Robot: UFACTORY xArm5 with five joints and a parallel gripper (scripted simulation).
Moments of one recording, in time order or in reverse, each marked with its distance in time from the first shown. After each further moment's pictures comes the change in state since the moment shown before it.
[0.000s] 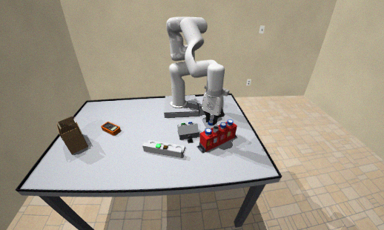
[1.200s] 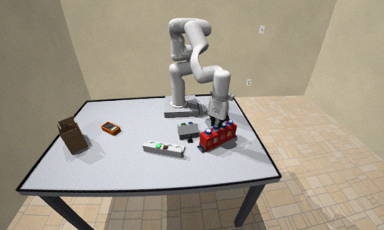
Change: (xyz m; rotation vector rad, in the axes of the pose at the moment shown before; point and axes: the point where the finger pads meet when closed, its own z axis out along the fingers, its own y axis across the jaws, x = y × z) arm 0.019 0.023 0.027 0.001 0.001 0.002
